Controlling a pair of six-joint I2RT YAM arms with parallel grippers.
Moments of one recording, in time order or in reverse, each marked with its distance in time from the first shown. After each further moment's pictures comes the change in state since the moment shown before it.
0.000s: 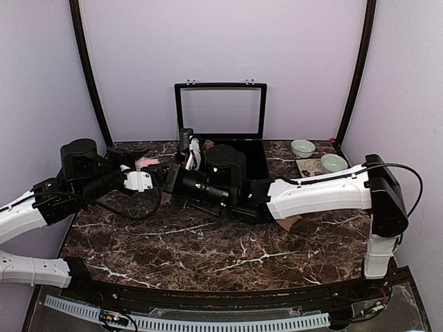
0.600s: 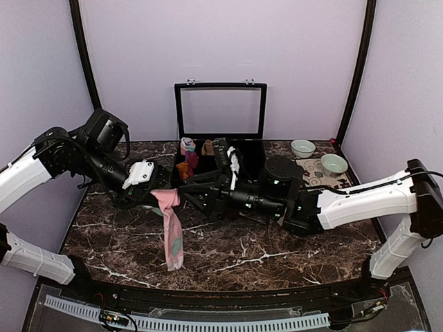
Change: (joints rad) left arm 0.026 0.279 0.491 -0.842 0.710 -0.460; right arm -0.032 -0.312 -0.442 0.194 -0.221 -0.411
